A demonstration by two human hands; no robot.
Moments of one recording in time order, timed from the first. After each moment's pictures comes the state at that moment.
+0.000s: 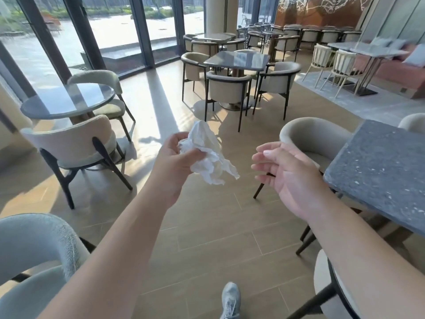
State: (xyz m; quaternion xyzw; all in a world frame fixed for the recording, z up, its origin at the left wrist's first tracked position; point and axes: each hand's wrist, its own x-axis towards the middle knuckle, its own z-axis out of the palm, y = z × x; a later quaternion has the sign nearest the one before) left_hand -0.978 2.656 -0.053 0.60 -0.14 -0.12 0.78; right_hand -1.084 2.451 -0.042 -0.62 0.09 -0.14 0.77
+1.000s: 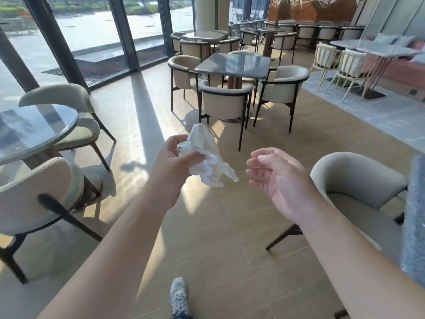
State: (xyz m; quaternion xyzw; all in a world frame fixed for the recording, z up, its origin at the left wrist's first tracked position) left_hand -0.492 2.483 -0.068 0.59 -0.14 -0.15 0.78; right_hand -0.606 2.294 -0.063 -0.59 0.12 -0.15 0.79
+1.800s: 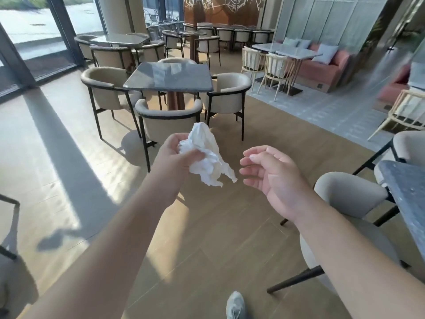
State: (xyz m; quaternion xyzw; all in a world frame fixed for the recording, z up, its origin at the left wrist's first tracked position) left_hand -0.076 2.316 -0.064 0.58 -0.26 -0.29 0.72; right_hand -0.245 2.184 -0.052 -0.60 0.24 -0.27 0.71
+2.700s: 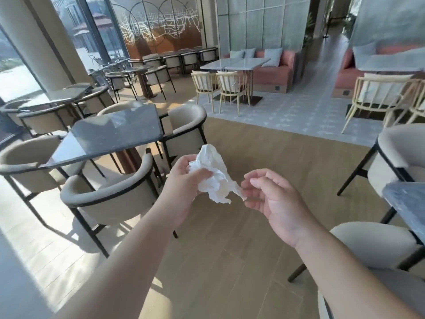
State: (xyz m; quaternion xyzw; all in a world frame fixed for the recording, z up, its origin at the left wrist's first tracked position) left_hand 0.053 1.837 -0.036 0.59 -0.33 -0.38 0.63; right_hand -0.136 1.769 -0.061 -0.52 0.29 -0.39 0.70
